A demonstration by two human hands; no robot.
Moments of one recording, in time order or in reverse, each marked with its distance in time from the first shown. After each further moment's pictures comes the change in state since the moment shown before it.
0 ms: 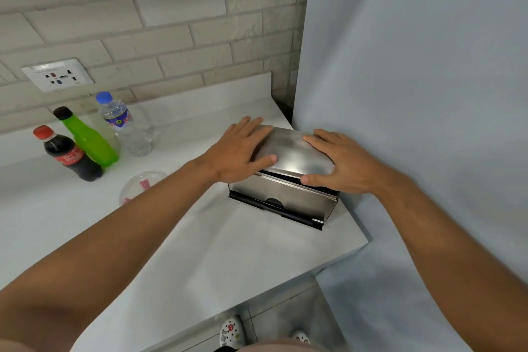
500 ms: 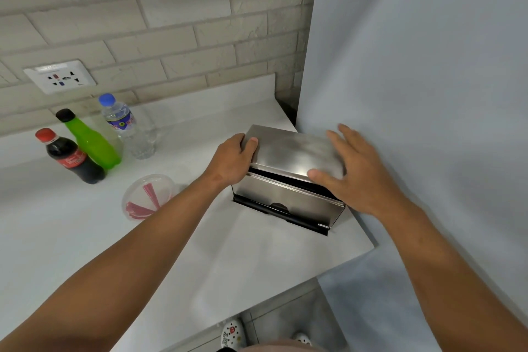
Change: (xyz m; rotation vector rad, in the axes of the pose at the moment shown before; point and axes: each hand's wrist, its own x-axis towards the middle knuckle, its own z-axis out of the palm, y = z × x) left_hand 0.002 -0.007 0.021 -0.568 0.236 -0.481; right_hand -0.027 -0.031 0.007 0.142 0.309 0.188
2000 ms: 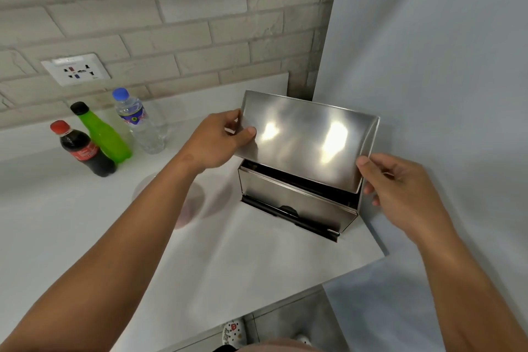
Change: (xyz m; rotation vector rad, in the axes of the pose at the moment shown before) left_hand -0.014 0.017 -0.078 -0.112 -0.026 0.081; right_hand -0.025 -0.017 -0.031 0.588 0.119 0.287
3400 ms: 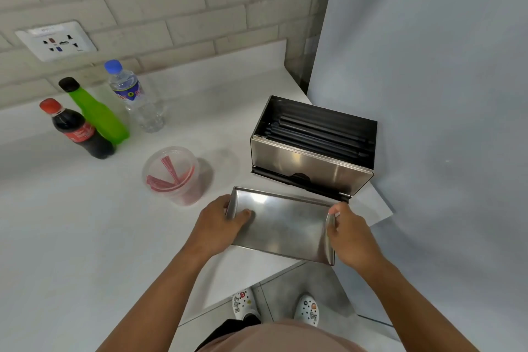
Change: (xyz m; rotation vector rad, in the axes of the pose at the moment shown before) left_hand -0.148 -0.125 0.068 -0.004 -0.130 -0.399; right_hand -0.095 0.107 0.116 -0.557 -0.219 0.326
